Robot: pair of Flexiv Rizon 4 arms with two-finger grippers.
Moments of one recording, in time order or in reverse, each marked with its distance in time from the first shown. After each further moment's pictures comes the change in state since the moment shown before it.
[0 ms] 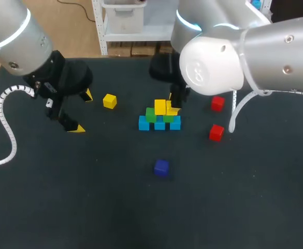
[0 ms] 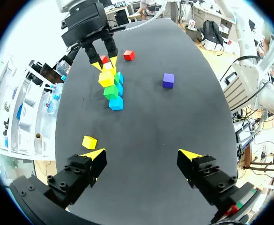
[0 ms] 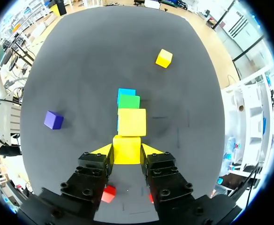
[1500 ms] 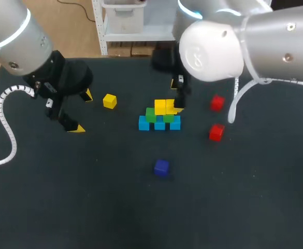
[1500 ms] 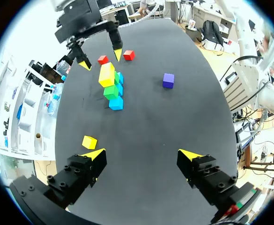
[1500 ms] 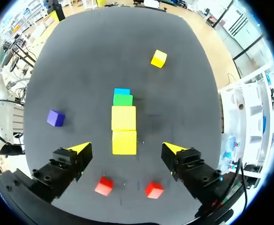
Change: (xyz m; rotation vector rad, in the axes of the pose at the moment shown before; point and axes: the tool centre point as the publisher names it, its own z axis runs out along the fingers) left arm 0.000 0.000 0.000 0.000 0.000 0.000; right arm 0.004 -0.009 -0.020 -0.011 0.011 0.009
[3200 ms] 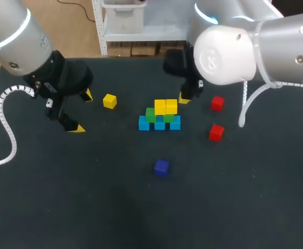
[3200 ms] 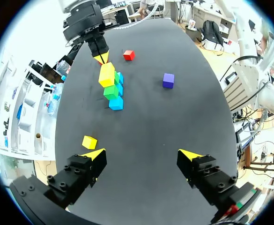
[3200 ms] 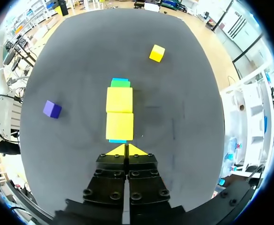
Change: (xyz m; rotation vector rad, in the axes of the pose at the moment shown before) left arm 0.000 0.000 0.000 0.000 0.000 0.000; right arm 0.021 -0.005 0.016 -0.005 -0.054 -0.011
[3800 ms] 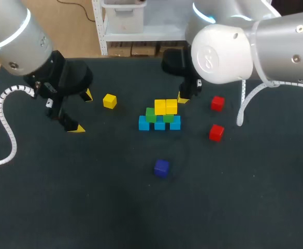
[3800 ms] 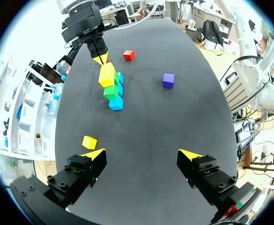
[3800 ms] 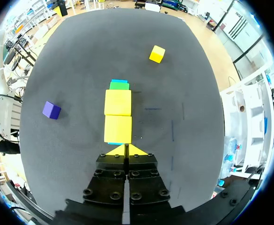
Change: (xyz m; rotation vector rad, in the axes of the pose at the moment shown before) left arm 0.000 0.000 0.000 0.000 0.000 0.000; right arm -0.003 -0.002 0.001 -0.002 0.002 -0.006
